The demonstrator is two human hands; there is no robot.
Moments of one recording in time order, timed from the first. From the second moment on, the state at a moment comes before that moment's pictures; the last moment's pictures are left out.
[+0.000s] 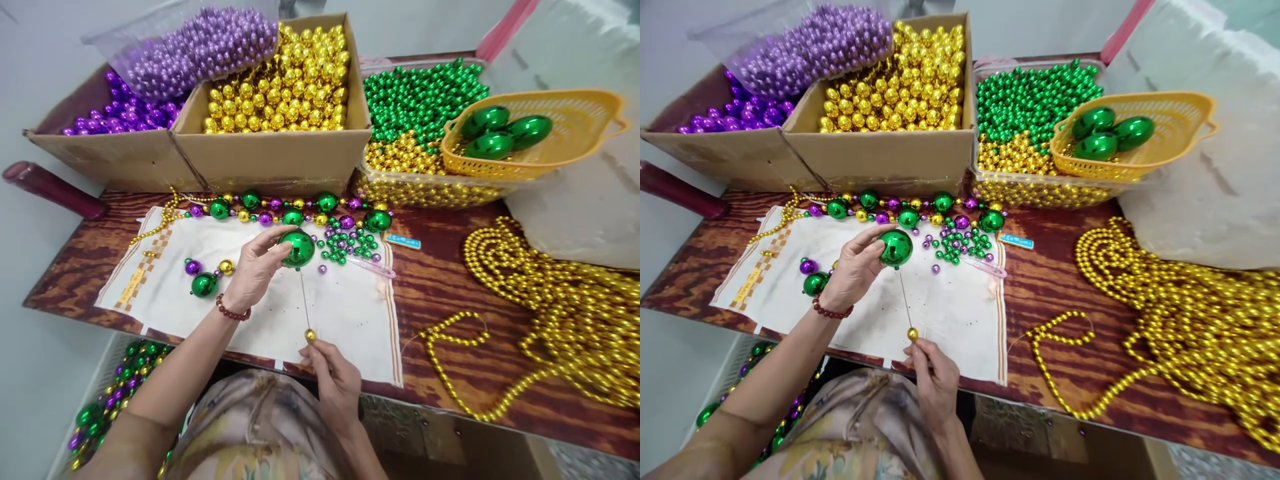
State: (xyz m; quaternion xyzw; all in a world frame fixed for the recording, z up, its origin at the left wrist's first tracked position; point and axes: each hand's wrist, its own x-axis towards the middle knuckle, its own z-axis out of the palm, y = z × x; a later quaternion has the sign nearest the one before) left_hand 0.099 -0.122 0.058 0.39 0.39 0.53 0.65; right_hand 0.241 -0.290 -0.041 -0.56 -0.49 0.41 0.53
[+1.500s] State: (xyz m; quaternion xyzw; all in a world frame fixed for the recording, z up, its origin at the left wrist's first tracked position) left_hand 0.094 -0.156 0.066 0.55 0.34 0.53 0.55; right_hand 0.226 -0.264 -0.014 -0.51 -0.51 0.37 0.58
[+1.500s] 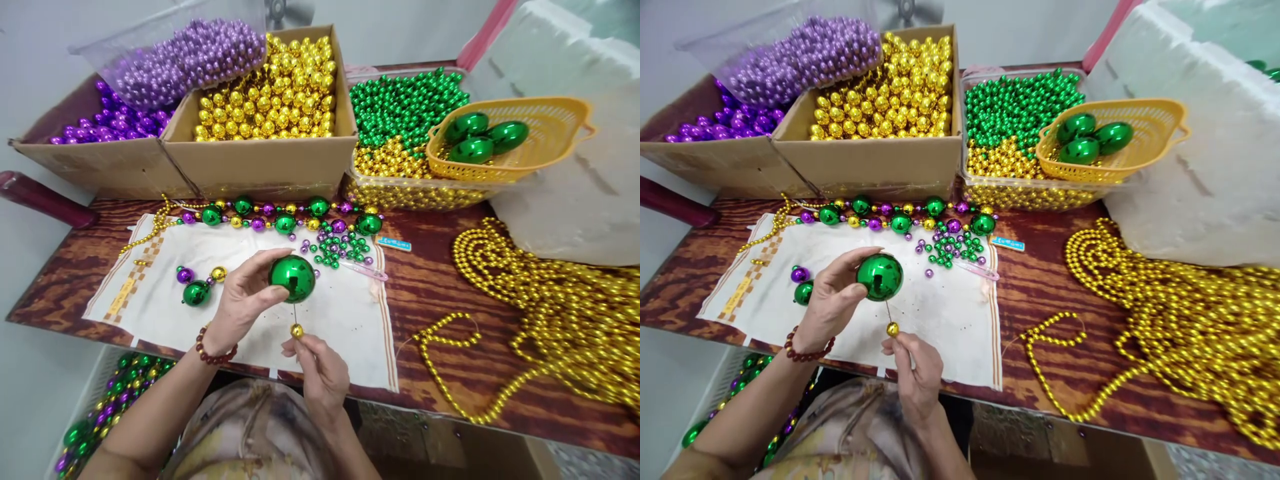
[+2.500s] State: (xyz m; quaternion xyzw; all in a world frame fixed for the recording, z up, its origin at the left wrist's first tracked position) left_hand 0.102 -0.152 0.073 0.50 0.34 0.58 0.55; right_hand 0.214 -0.244 -0.011 -0.44 -0.38 0.52 0.63
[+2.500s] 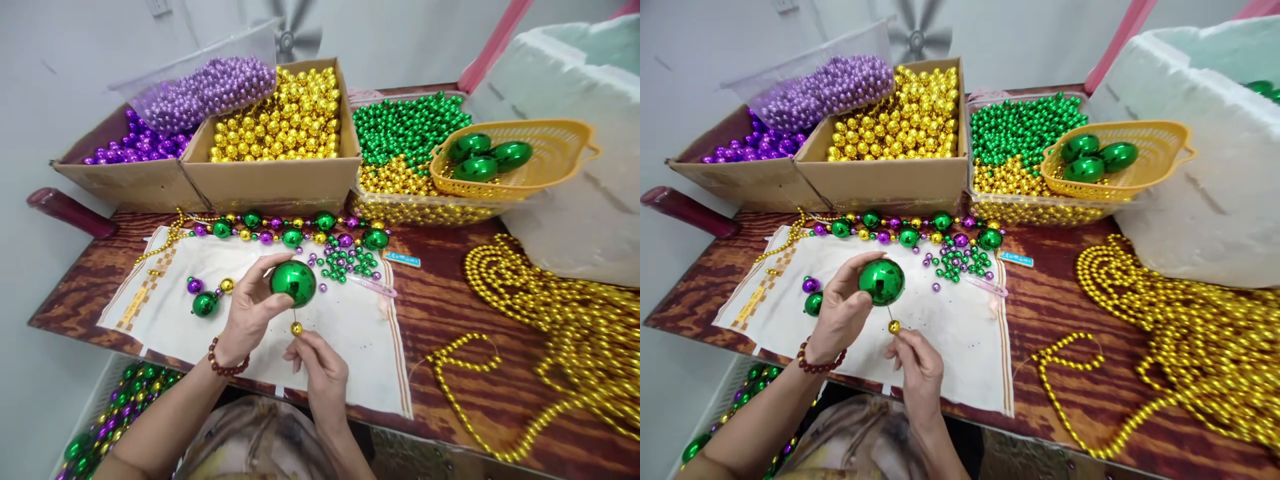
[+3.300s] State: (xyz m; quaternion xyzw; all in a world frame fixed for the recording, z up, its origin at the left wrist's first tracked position) left_hand 0.111 -0.157 0.069 0.56 0.36 0.61 0.43; right_hand 0.205 -0.241 -0.033 -0.51 -0.28 0.48 0.66
